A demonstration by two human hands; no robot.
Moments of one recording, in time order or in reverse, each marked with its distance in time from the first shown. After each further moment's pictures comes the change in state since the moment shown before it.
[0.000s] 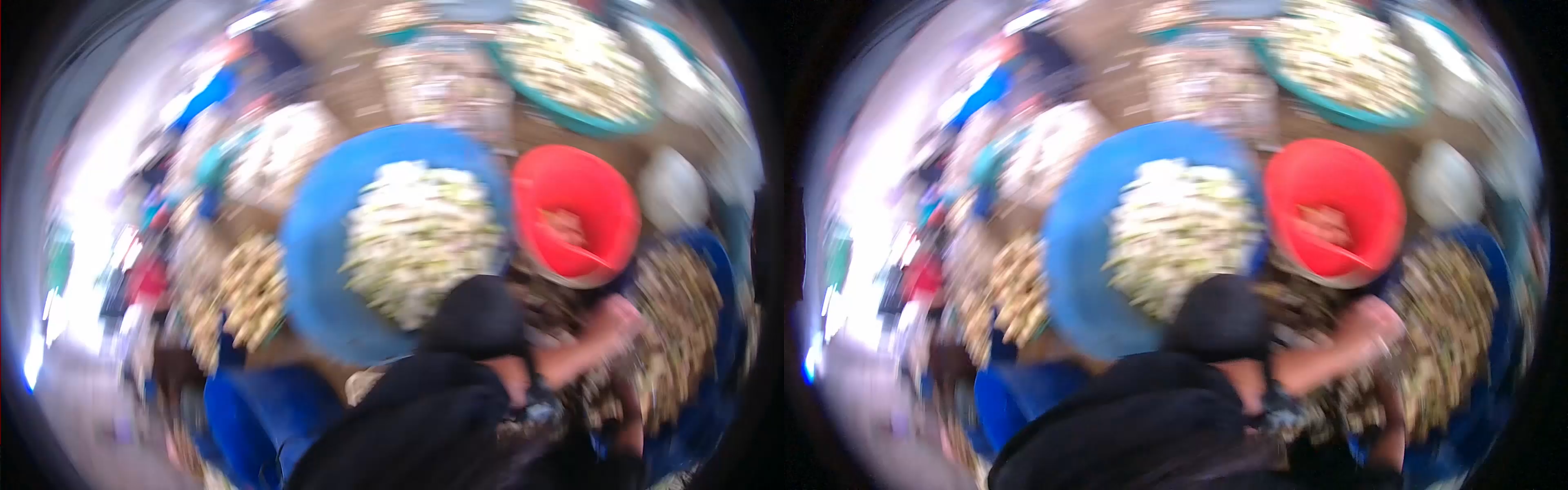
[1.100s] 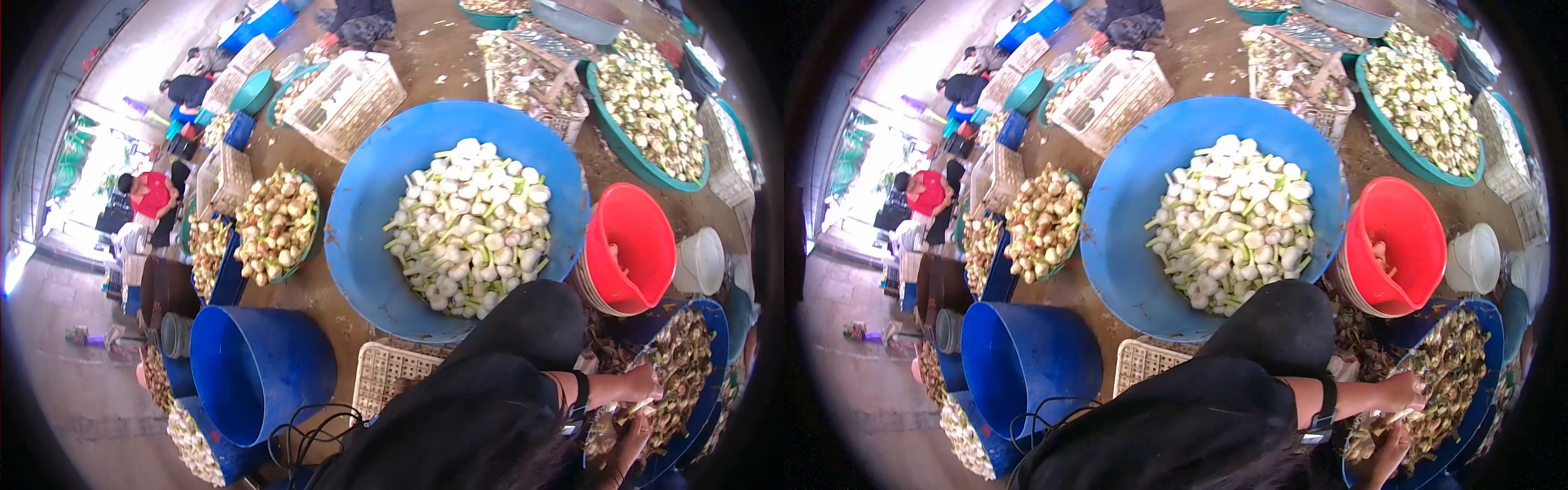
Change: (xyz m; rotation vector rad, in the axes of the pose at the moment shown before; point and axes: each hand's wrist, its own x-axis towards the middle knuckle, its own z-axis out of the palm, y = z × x) left_hand -0.020 0.010 0.009 -0.516 -0.300 -0.329; right_hand -0.113 -0.246 -0.083 1.104 0.485 0.042
